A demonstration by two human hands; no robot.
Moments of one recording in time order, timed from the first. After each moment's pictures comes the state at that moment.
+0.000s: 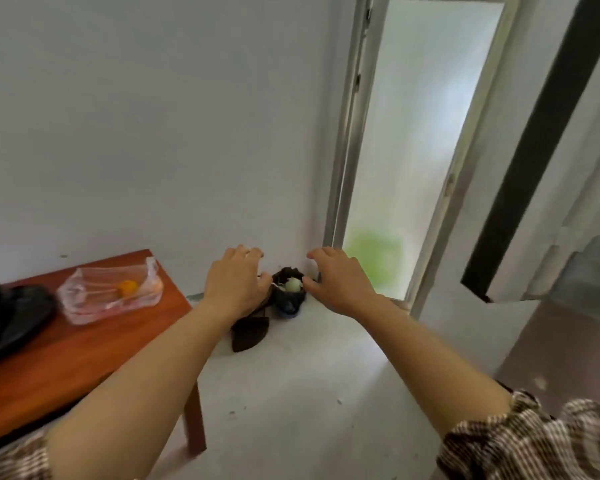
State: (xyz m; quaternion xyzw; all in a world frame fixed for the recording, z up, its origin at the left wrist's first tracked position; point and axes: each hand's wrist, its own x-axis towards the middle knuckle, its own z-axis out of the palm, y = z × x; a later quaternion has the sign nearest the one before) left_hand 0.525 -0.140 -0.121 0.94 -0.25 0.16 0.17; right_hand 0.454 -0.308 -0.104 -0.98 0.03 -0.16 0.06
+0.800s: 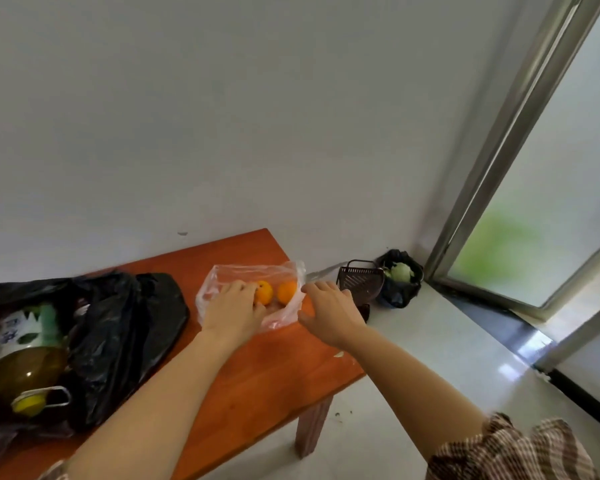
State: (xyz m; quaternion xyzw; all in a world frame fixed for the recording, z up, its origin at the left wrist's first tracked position) left_hand 0.877 0.156 -0.265 0.98 -0.12 0.01 0.16; right_hand 0.848 -0.025 -0.261 -0.99 -0.06 0.00 0.10
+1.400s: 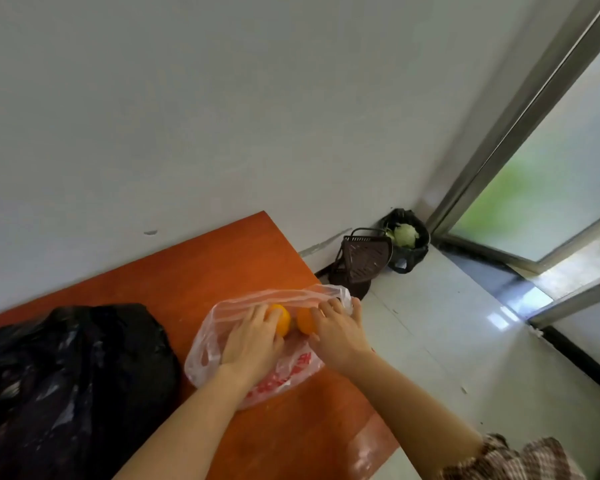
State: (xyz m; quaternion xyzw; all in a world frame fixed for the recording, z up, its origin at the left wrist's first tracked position) left_hand 1.043 0.159 -0.373 0.95 -0.21 -0.12 0.17; right_hand 1.008 -0.002 -0.351 -0.99 0.00 0.13 0.04
